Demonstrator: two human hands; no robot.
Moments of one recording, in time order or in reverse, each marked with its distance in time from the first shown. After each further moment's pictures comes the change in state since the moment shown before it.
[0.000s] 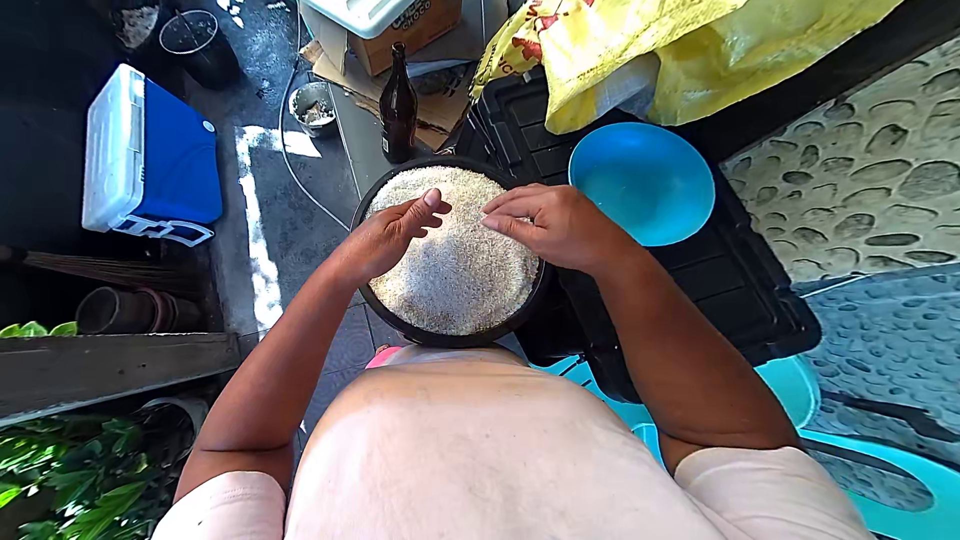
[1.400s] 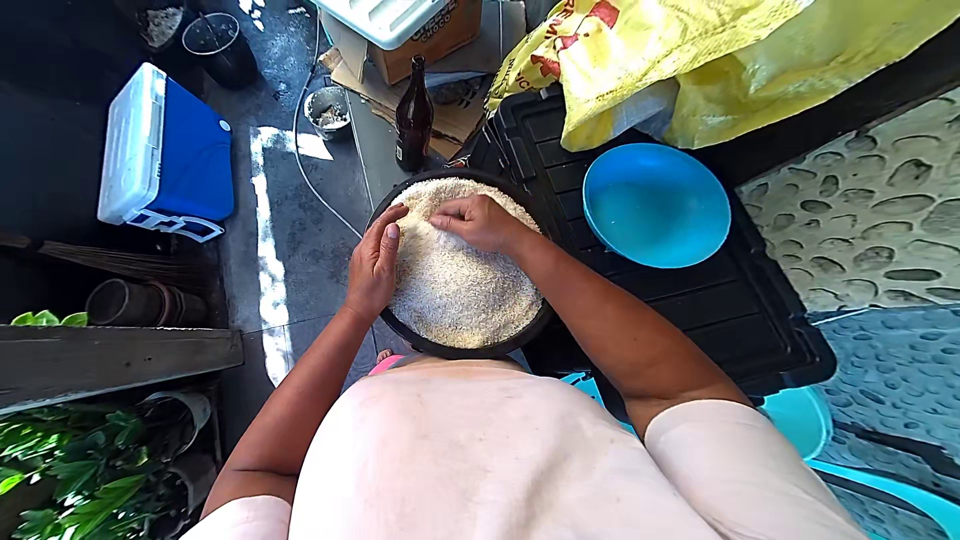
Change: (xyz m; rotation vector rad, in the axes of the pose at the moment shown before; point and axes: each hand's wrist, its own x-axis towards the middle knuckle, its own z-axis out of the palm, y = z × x) left_hand -0.010 -0.084 0.025 0.041 0.611 0.282; right_hand 0.088 0.031 0.081 0.275 -0.131 0.015
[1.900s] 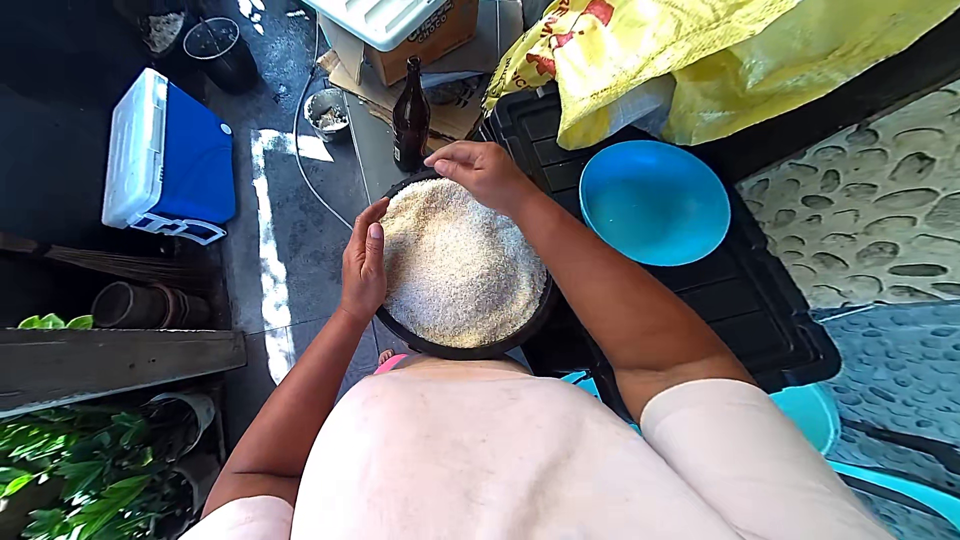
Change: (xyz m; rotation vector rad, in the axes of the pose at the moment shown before) left_hand -0.001 -0.001 0.001 -0.147 0.070 0.020; right_hand 0.032 -0.001 -0.038 0.138 0.197 -0.075
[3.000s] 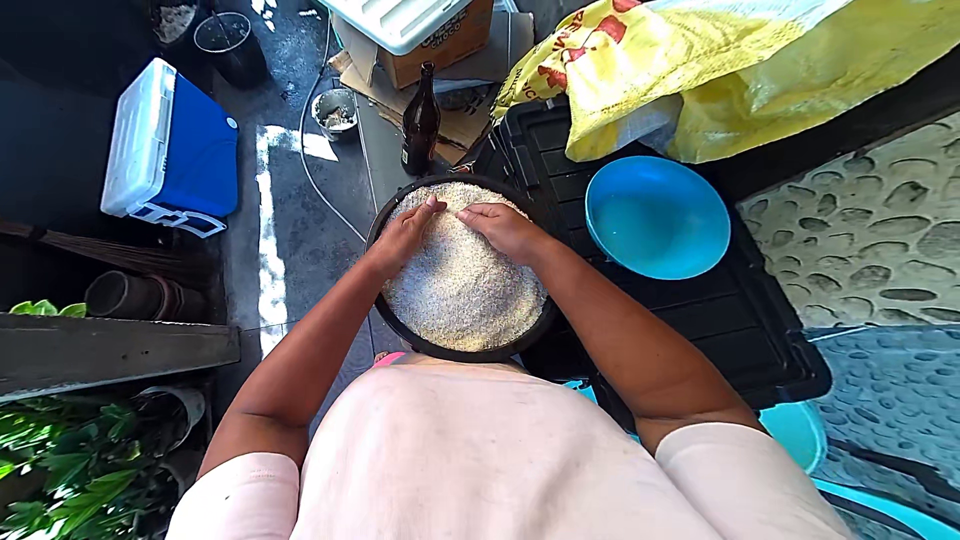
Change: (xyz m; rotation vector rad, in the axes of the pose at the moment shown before) left_hand 0.059 0.006 0.024 -0.030 -0.400 -0.546; right_hand -0.053 0.000 0.018 0.134 -0.126 0.517
